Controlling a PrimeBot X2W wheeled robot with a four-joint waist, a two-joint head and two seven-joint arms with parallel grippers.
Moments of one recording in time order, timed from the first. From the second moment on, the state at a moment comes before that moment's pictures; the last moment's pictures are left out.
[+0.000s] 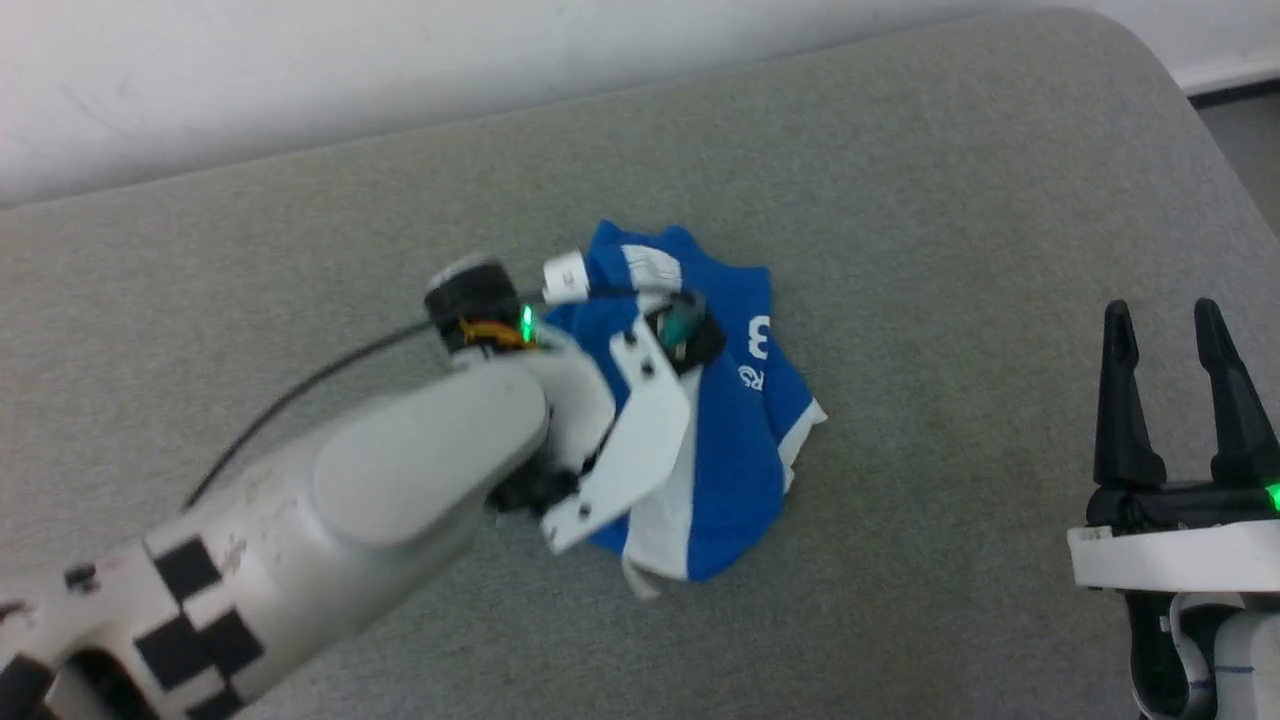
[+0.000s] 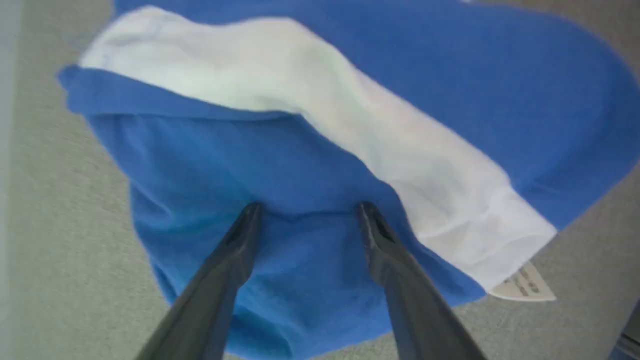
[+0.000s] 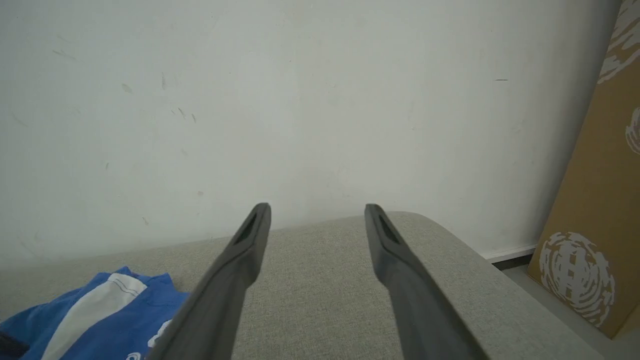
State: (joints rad) left arm -1.08 0.42 -1.27 0.29 -0.76 -0.12 0.80; right arm -0.07 -0.05 -0.12 -0.09 0.19 0.13 -0.26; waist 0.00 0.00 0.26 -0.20
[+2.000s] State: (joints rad) left arm -1.14 0.46 -1.25 0.34 -0.80 -0.12 0.58; right arm -0.05 -0.05 -0.10 -0.09 0.16 0.13 -0.26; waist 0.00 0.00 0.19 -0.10
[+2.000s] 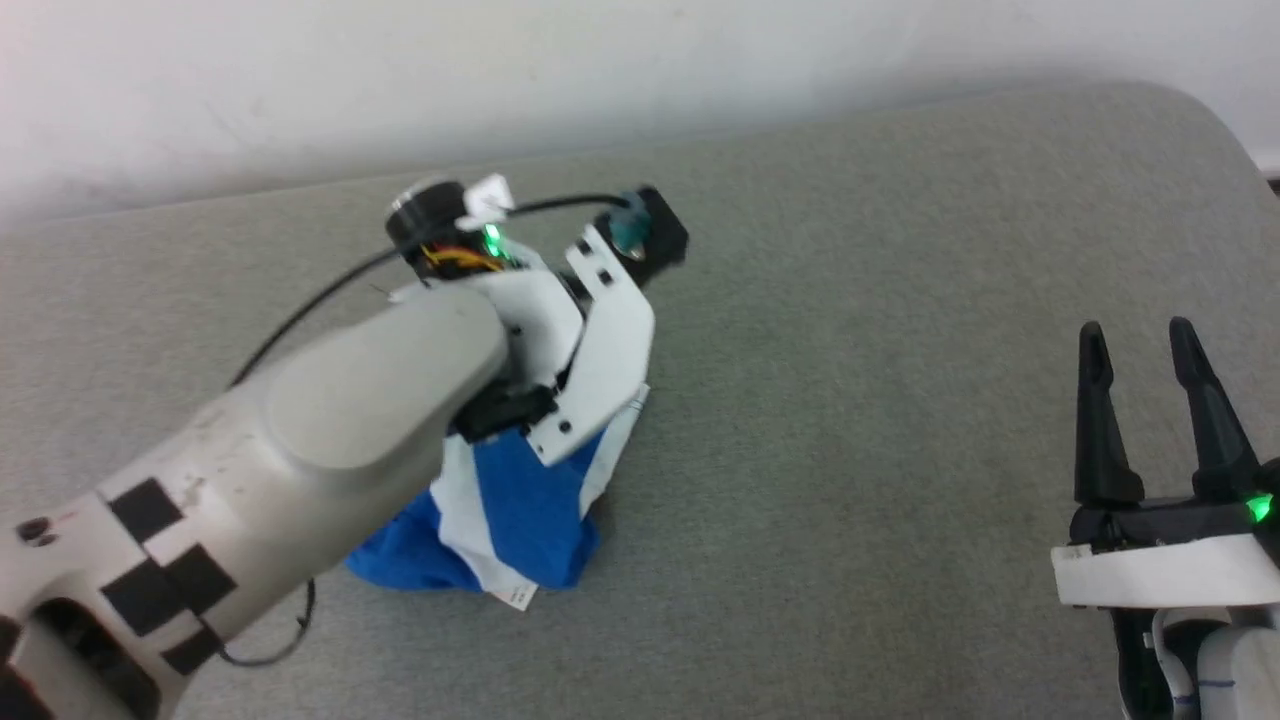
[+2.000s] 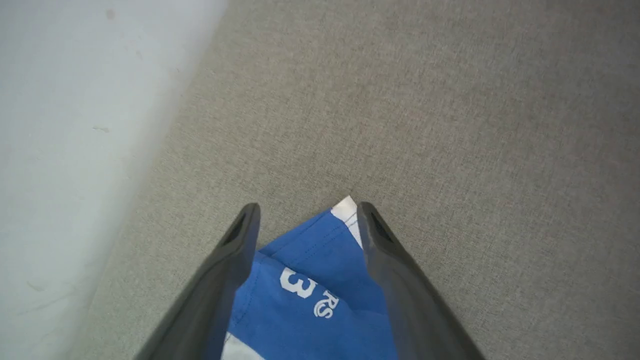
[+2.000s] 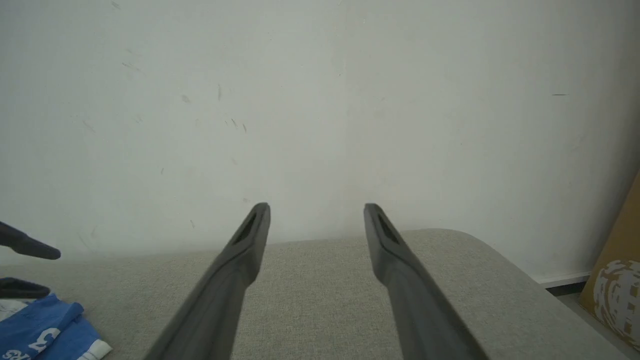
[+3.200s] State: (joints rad) left arm -1.15 0.53 -1.25 0.21 -0.80 -0.13 0.43; right arm -0.09 -0.05 -0.12 -0.08 0.17 0.13 -0.26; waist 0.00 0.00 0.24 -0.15
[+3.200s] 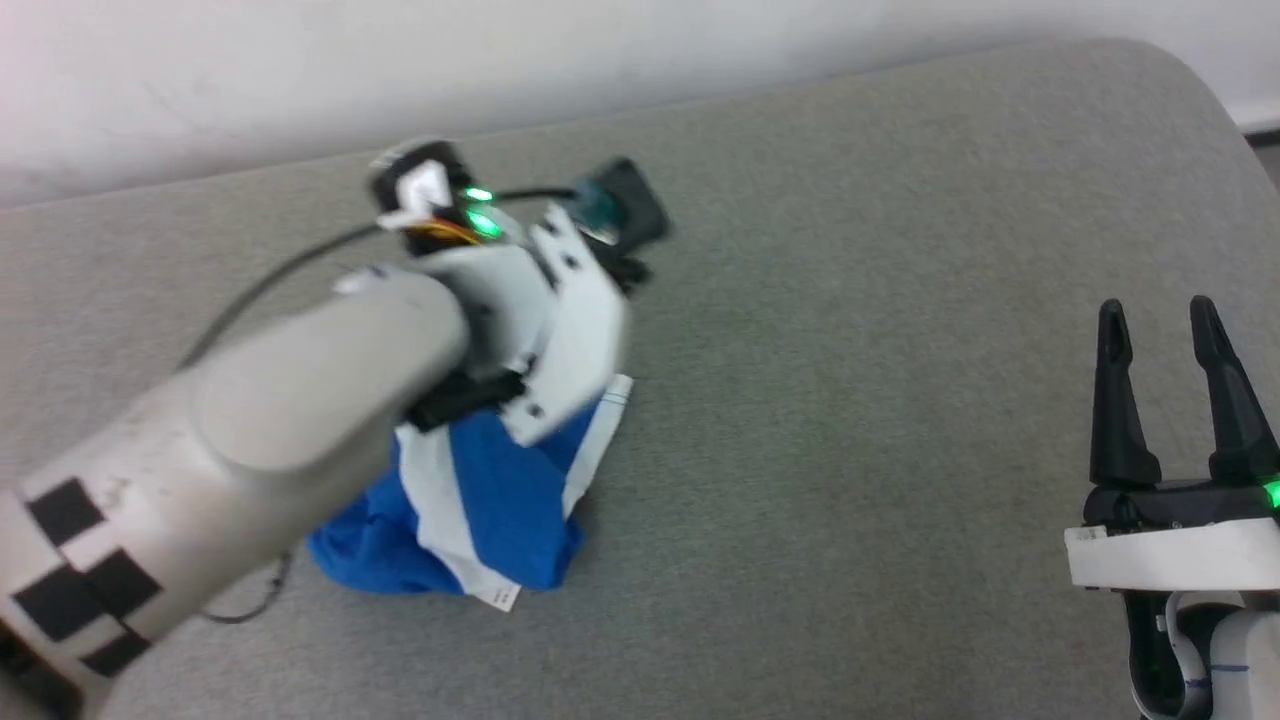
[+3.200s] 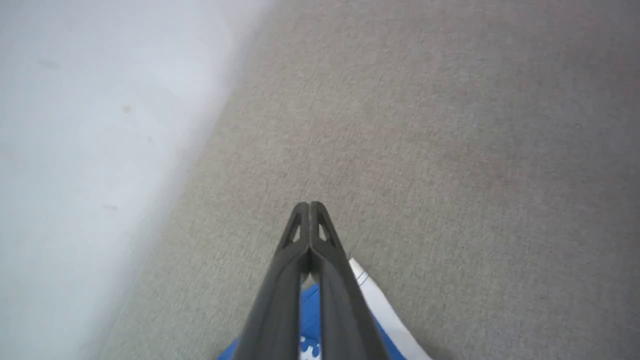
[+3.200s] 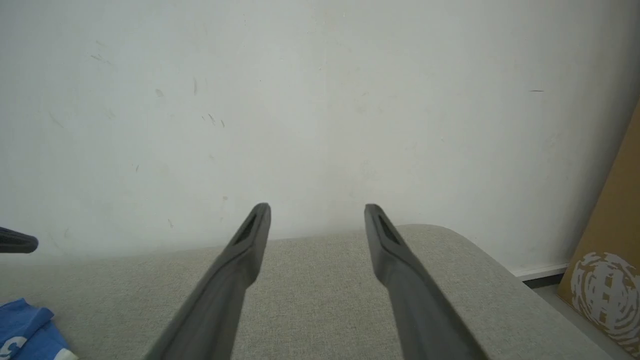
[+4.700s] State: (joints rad) left arm -1.03 0.54 -1.27 0.20 -0.77 -0.13 0.83; right arm -0.12 -0.05 -0.10 -0.08 0.19 0.13 -0.26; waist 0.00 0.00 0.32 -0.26
